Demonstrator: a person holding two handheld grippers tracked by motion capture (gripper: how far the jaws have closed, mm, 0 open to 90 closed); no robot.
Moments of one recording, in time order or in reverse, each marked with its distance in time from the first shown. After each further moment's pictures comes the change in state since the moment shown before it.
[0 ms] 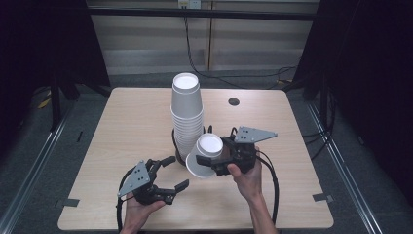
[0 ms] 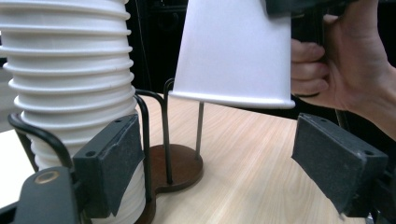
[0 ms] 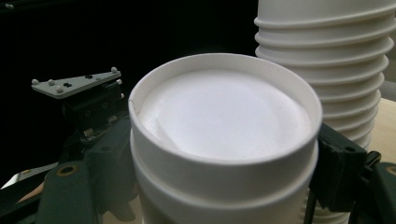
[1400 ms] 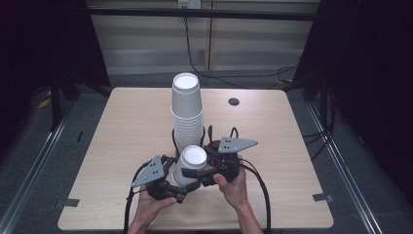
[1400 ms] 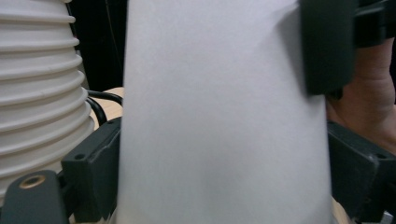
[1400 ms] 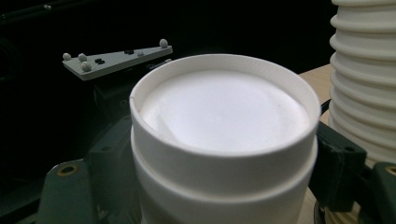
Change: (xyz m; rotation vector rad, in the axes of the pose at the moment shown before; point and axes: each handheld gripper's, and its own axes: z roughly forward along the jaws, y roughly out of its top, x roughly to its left) left arm 0.002 0.001 0.031 0.056 -0.120 -0.017; right arm 0.012 -0.027 0.036 0.011 0.122 0.038
